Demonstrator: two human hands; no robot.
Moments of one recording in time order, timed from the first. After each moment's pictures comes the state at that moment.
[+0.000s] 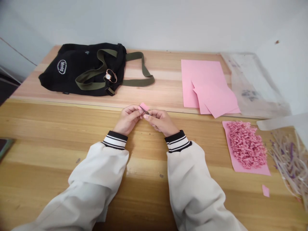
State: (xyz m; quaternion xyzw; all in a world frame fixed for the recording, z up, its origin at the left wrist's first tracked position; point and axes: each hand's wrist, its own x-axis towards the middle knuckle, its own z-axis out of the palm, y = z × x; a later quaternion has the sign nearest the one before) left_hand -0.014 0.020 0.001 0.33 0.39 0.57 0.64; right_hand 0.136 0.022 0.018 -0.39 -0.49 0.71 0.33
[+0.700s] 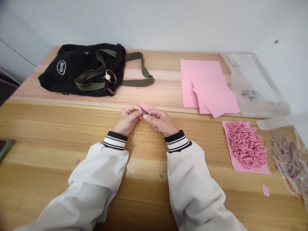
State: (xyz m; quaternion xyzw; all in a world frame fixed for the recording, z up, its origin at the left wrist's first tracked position) left_hand -0.014 0.020 0.002 0.34 0.39 0.56 0.64; right_hand 0.136 0.023 0.018 -0.39 -0.49 0.71 0.33
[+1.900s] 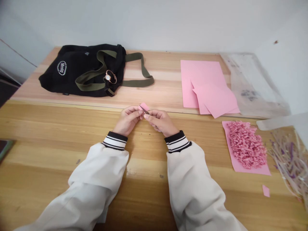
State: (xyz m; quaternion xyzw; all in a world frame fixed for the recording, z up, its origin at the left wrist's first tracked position) left_hand -0.013 0.018 0.007 0.32 0.40 0.57 0.64; right_hand 0.137 0.023 0.015 -0.39 -0.47 0.72 0.34
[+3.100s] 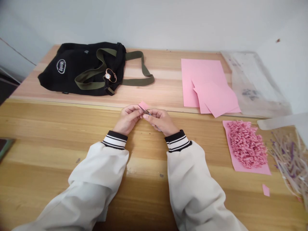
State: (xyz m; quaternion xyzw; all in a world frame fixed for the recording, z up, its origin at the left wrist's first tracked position) left_hand -0.014 0.020 0.001 0.33 0.40 0.57 0.64; right_hand 0.136 0.023 0.016 -0.40 -0.48 0.71 0.33
